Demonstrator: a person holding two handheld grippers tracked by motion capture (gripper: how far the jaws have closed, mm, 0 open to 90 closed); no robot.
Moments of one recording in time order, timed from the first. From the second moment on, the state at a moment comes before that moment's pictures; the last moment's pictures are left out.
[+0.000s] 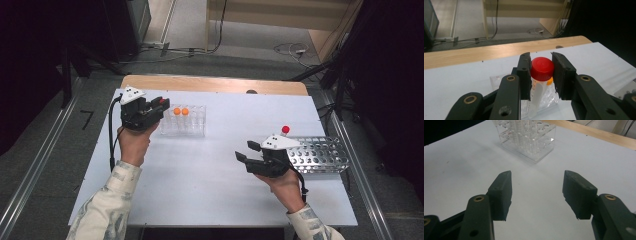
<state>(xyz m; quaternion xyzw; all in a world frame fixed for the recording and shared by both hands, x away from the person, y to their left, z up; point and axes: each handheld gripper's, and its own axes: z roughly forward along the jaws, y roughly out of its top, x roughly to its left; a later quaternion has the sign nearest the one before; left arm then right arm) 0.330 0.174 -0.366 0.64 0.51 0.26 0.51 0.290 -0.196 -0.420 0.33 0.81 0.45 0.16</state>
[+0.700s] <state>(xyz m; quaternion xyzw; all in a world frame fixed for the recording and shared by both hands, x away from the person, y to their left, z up) 0.359 0.168 -0.371 0.63 0.53 0.28 0.49 0.289 -0.204 -0.420 0.34 0.81 0.45 0.16</state>
